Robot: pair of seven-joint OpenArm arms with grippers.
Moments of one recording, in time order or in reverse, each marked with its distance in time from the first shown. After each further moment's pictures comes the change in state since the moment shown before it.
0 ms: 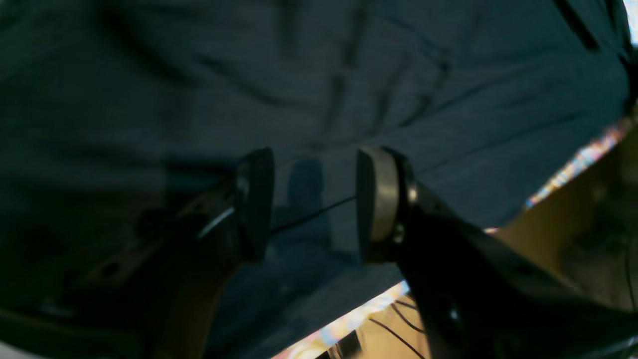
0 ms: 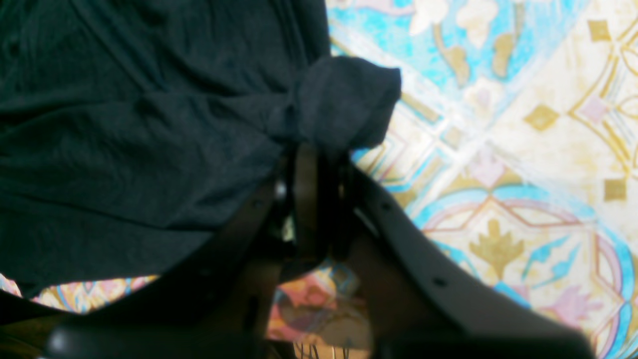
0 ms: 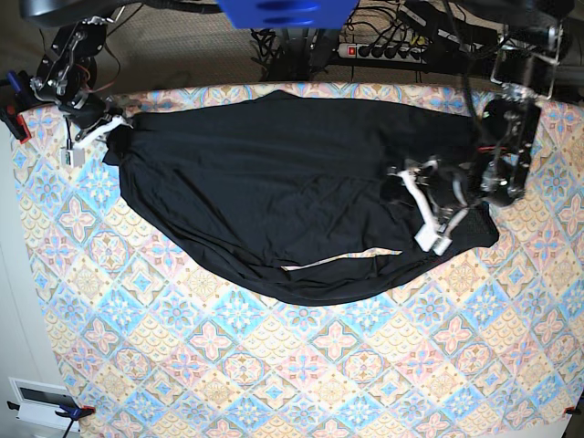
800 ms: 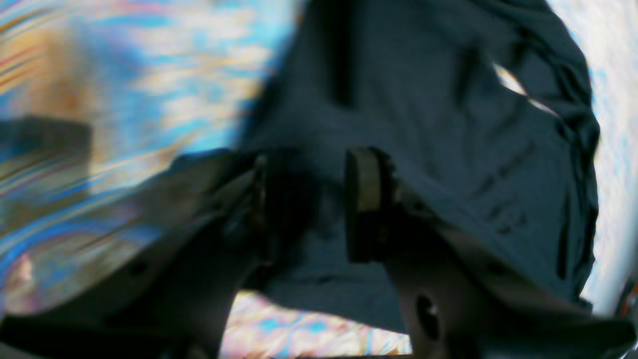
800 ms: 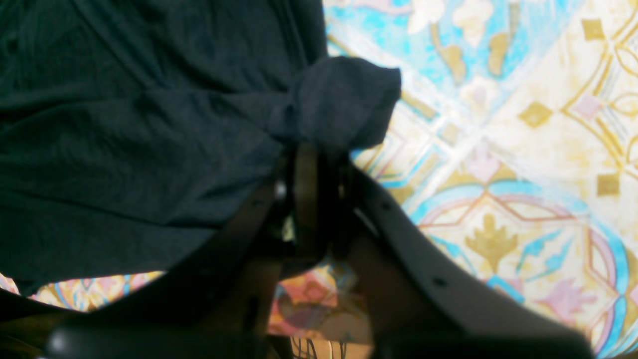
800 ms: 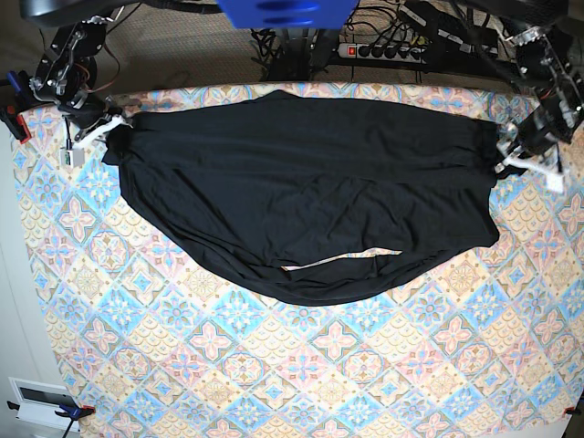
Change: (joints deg) left arm 16.5 12.0 -49.2 -5.3 -0.1 0.5 -0.1; right arm -0.2 0.0 0.1 0.9 -0.2 -0.2 -0.5
